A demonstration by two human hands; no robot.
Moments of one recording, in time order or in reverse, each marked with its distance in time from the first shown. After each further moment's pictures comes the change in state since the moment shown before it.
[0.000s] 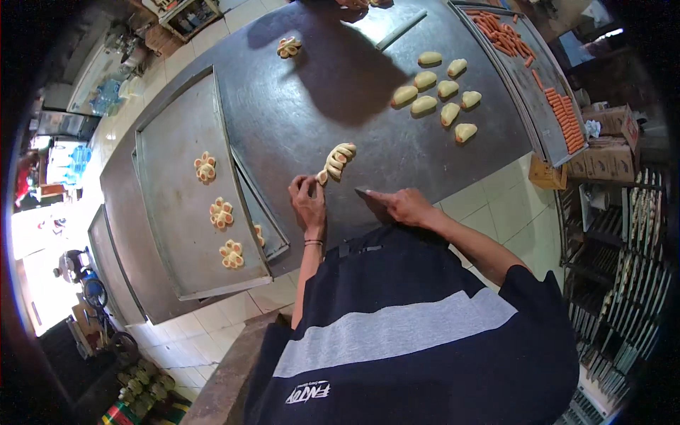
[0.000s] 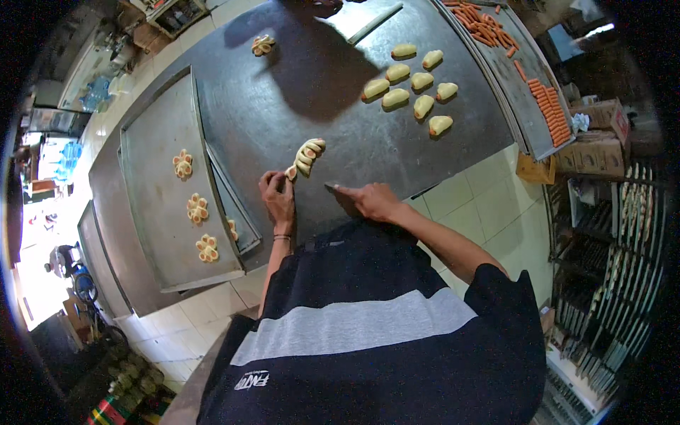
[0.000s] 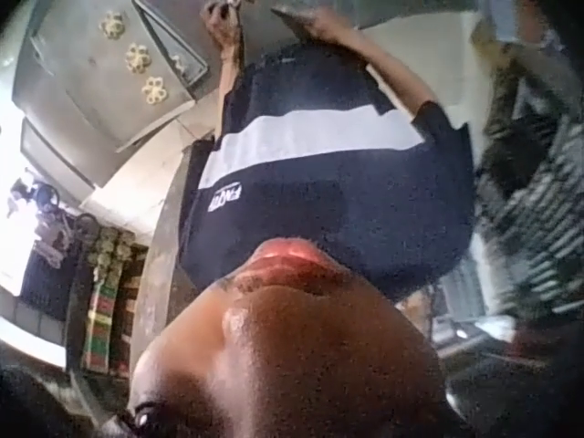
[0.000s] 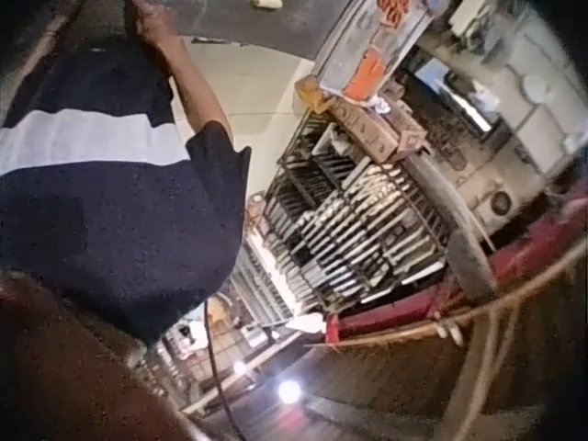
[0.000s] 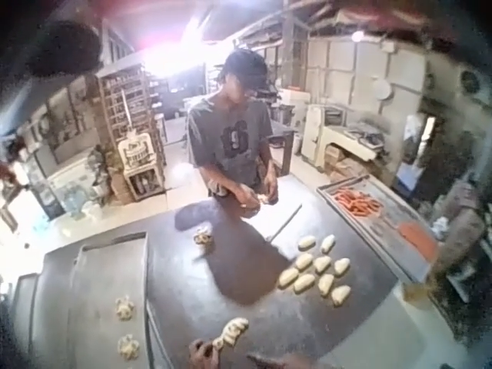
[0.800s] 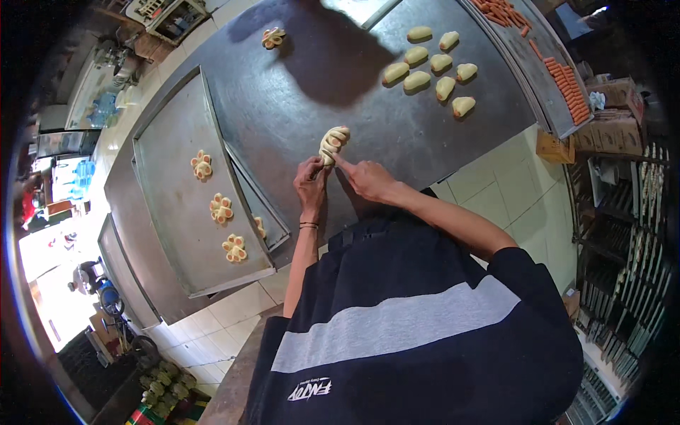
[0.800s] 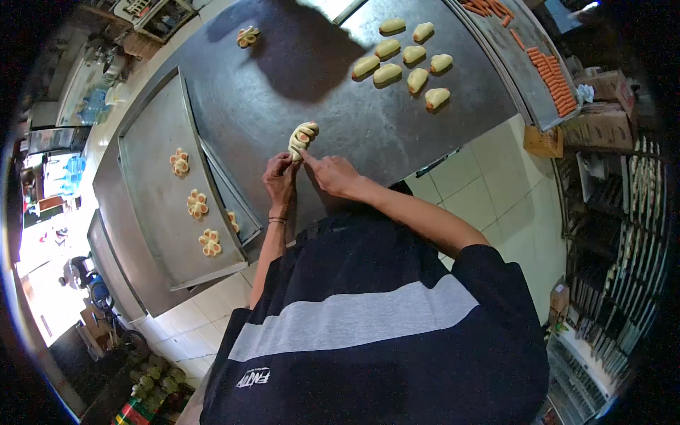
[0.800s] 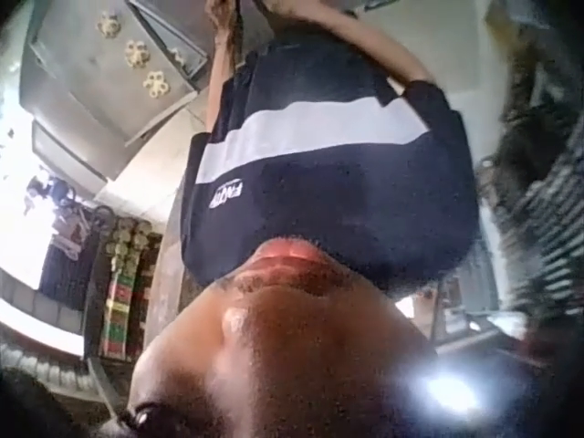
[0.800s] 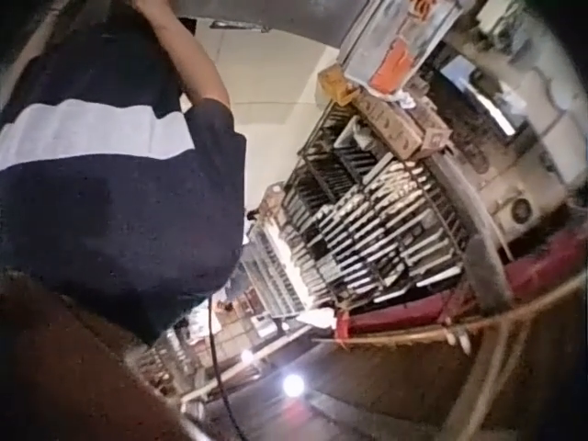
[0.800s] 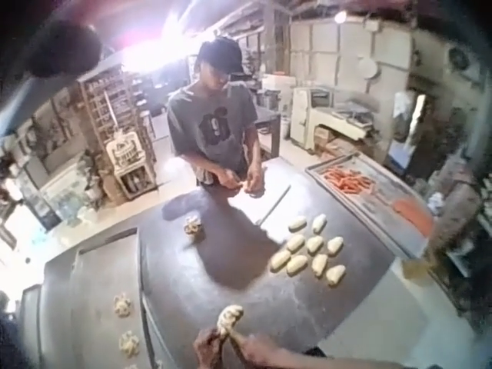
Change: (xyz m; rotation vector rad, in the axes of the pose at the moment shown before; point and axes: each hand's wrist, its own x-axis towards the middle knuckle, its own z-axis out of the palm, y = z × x) left_hand 0.009 -0.013 0.021 -0.189 -0.165 0.199; right_hand 0.070 -0.047 0.003 0.153 0.190 -0.015
